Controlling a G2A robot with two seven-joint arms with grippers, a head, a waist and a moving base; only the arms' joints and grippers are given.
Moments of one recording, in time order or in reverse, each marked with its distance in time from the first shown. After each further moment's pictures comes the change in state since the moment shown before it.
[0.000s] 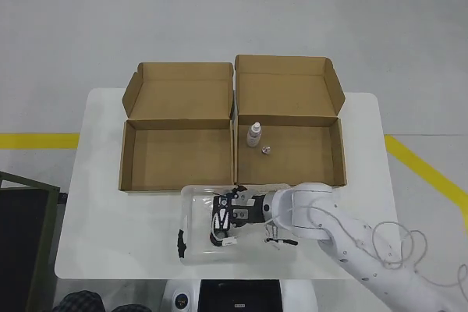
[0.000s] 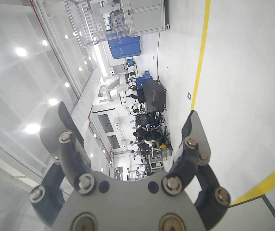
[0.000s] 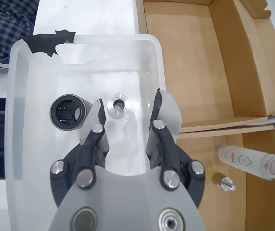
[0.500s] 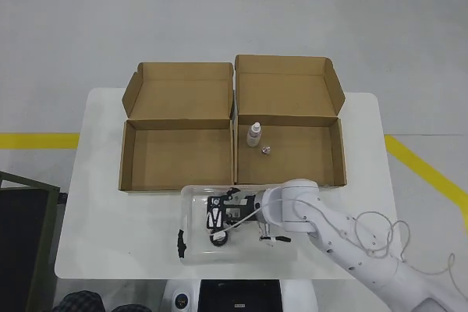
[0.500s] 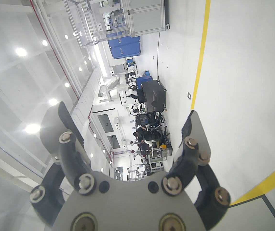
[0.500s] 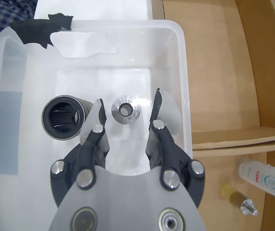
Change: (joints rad) left arm 0.000 0.000 0.000 0.000 0.000 0.000 0.000; right arm 0.067 -0.038 -0.077 0.131 0.011 -0.009 -0.026
